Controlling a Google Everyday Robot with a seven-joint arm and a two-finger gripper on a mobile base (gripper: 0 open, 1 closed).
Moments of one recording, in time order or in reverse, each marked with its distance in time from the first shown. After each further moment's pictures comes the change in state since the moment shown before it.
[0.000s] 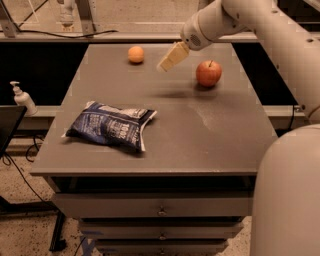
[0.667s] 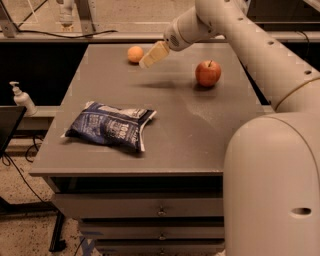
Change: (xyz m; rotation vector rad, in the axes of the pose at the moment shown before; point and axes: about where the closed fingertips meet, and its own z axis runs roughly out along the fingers) arm -0.023 -0.015 0.065 0.036 -0.023 0.133
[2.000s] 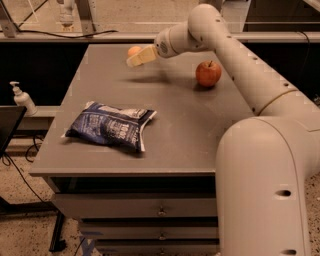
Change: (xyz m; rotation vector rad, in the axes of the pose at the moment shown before) arm -0.012 0.003 0.054 -0.058 -0.161 0.158
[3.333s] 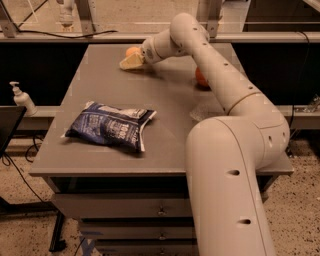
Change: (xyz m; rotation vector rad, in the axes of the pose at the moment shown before) arm 0.008 0.004 0.069 -0.056 0.026 -0.044
